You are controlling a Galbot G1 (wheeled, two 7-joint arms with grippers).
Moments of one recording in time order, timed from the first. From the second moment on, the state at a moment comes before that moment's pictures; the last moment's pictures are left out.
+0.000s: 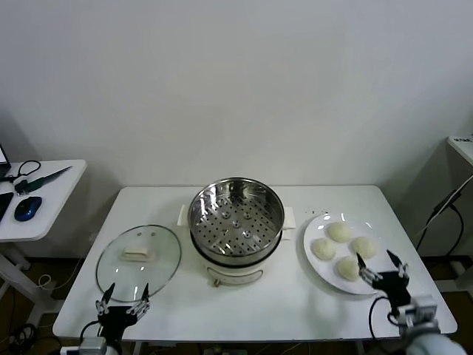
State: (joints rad) left arm 1.73 -1.42 -0.67 -2.00 -0.10 0.12 -0.01; right arm -1.32 0.84 0.59 1.78 0.30 -0.26 -0.17
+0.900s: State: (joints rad) left arm 1.73 -1.45 -0.67 -1.98 -0.07 0.09 -0.02; right arm 0.11 0.63 -0.85 1.08 0.09 -0.04 -1.06
